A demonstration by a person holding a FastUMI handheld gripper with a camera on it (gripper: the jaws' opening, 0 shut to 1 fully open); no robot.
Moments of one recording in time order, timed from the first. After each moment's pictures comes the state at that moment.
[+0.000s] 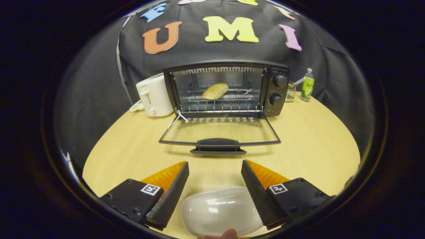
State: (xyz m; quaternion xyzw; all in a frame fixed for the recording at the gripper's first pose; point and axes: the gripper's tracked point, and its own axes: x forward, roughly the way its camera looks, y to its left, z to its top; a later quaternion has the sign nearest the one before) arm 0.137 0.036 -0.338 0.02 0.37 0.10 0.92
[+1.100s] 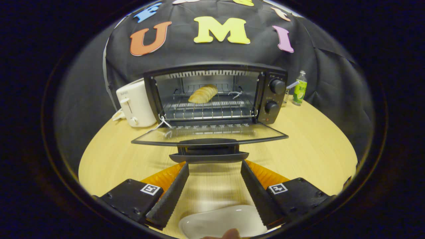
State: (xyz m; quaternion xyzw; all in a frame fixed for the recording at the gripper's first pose) arm 0.180 0.031 -0.311 0.03 0.32 0.04 0.95
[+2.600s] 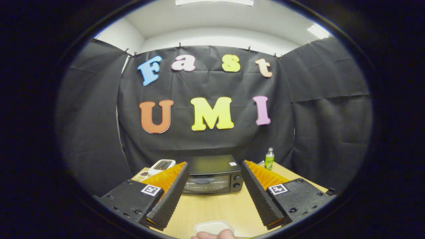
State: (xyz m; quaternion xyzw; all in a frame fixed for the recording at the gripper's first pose) arm 0.062 -0.026 0.025 0.04 0.05 0.01 1.00
